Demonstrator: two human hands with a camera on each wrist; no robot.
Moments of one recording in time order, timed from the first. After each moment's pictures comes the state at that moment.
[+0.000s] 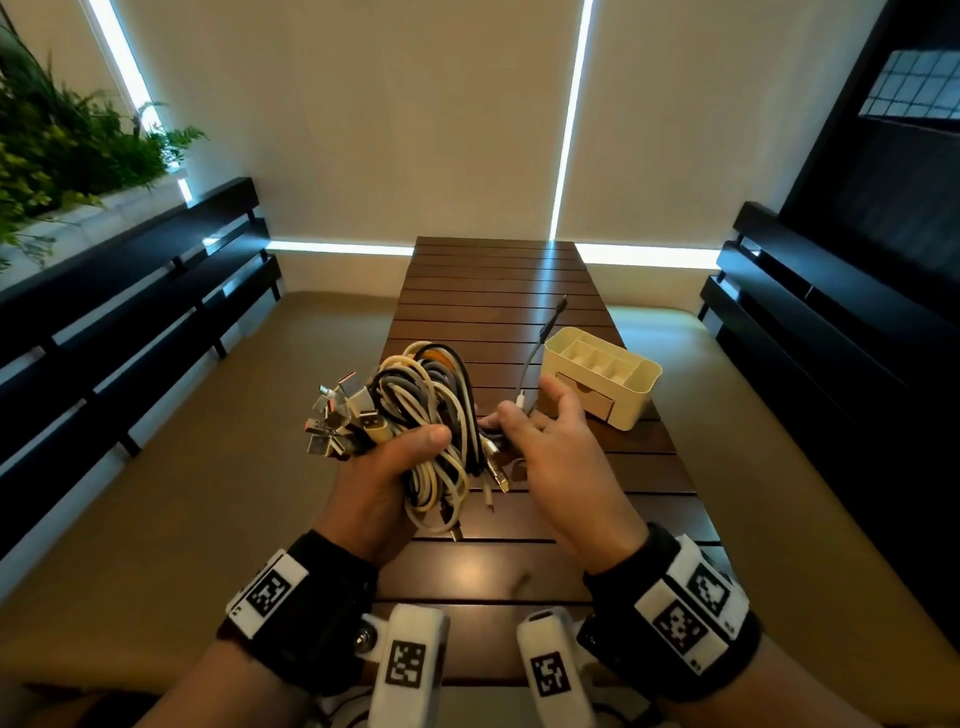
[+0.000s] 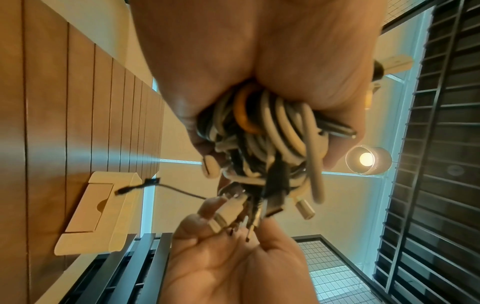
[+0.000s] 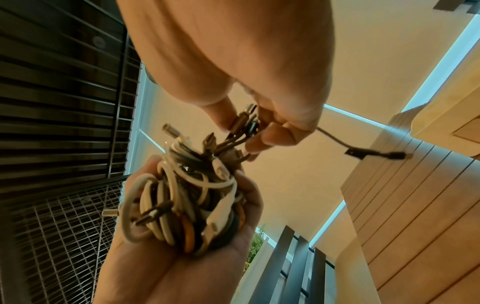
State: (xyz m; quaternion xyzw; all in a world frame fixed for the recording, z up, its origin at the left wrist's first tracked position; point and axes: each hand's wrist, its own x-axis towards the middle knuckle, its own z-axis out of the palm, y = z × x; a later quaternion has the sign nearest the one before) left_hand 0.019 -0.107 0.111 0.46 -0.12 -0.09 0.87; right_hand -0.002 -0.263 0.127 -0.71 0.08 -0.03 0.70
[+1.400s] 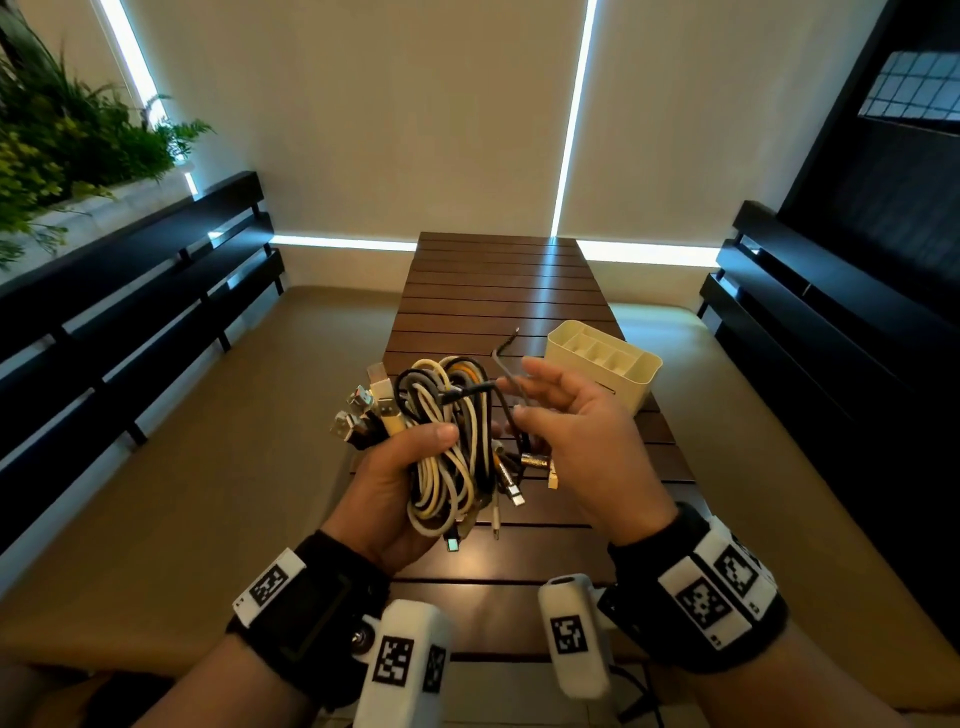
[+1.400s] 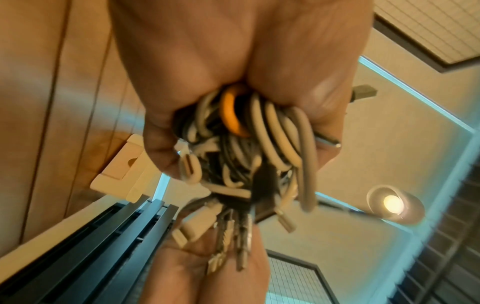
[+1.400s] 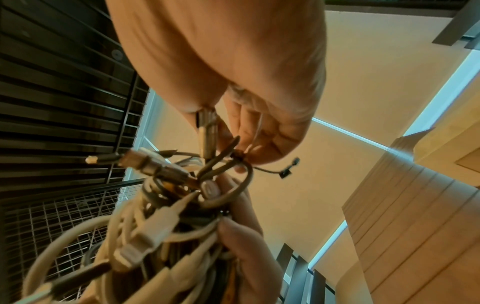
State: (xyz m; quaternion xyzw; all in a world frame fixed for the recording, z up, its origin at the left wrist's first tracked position) left_hand 0.000 -0.096 0.102 0.40 -0.10 -0.25 0.88; right_hand -0.020 -0.268 0.140 -0.70 0.01 -0.08 0.71
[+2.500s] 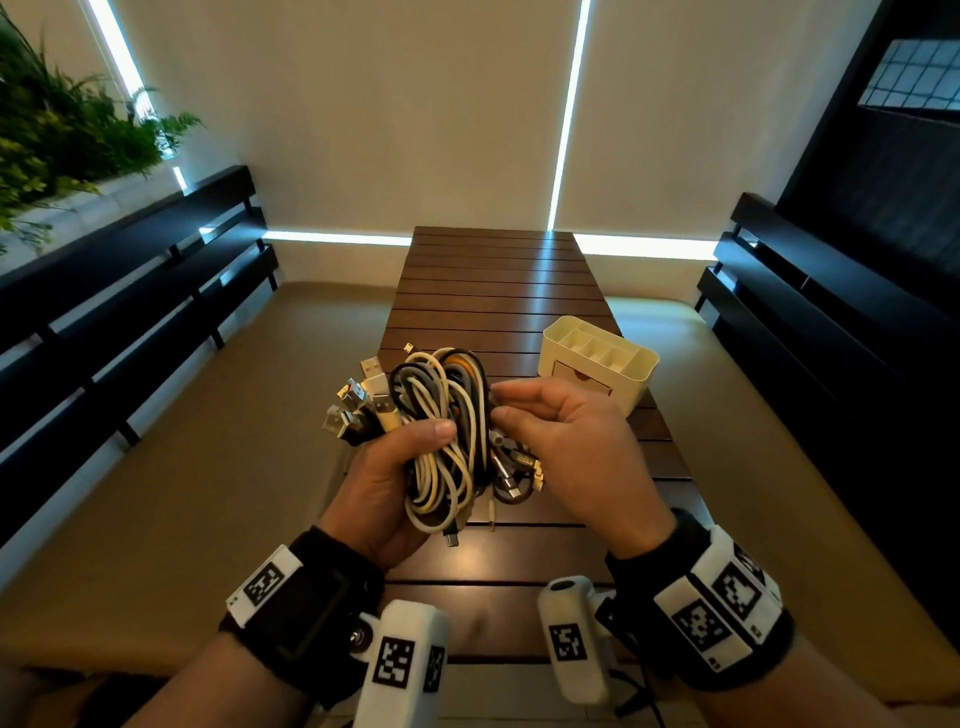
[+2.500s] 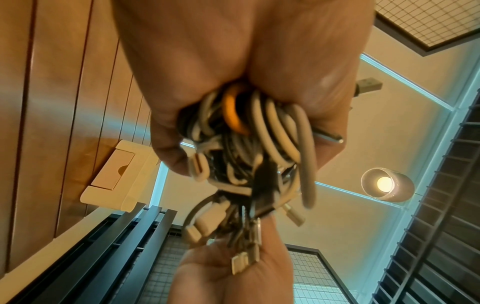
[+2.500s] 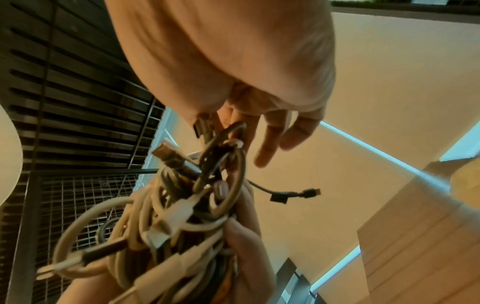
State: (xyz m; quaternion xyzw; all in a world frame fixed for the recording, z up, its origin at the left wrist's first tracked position) left_hand 0.007 -0.102 0.106 0.41 -0.11 -0.21 0.88; right_hand -0.023 -0.272 0.143 -0.76 -0.05 -0.11 0.63
